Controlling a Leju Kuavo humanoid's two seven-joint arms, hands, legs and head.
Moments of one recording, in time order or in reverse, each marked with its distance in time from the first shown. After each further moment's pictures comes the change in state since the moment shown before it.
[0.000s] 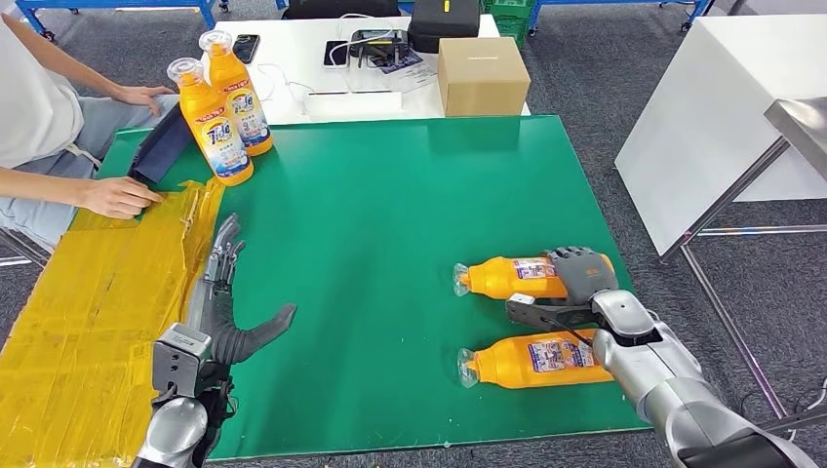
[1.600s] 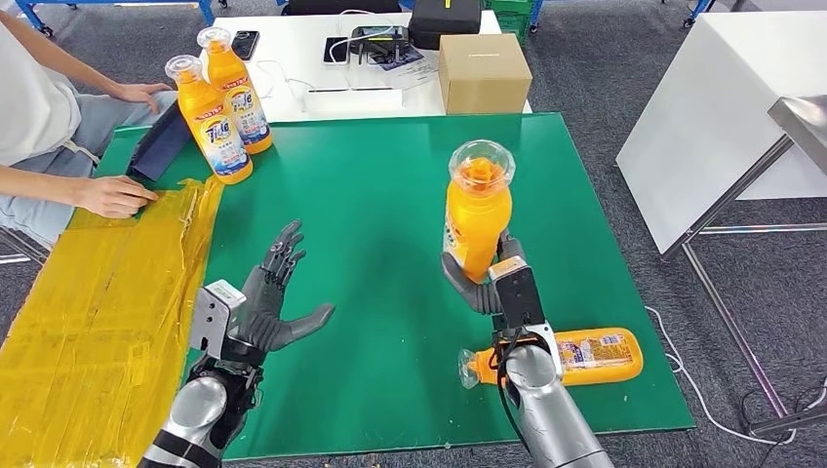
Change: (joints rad) left arm -0.111 0.005 -0.115 0.120 0.224 -0.192 0.180; right arm 0.332 0.392 -0.212 -0.654 -1.011 0.039 -0.334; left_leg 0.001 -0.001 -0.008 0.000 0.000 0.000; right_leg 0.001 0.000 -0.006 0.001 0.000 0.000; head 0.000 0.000
